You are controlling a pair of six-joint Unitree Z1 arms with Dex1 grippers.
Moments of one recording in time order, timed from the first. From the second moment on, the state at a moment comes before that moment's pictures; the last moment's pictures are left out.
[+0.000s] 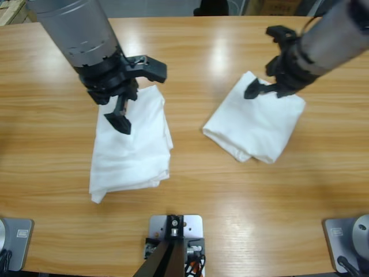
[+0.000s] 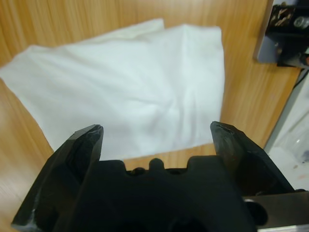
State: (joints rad) arm 0 -0.83 2.07 -1.92 1.41 -0.17 0.69; arm 1 0.63 1.79 -1.30 0.82 -0.01 0.35
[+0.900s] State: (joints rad) arm 0 -0.82 2.01 -1.82 1.41 -0.17 0.69; arm 1 0.91 1.89 -1.15 0.78 0.11 -0.30
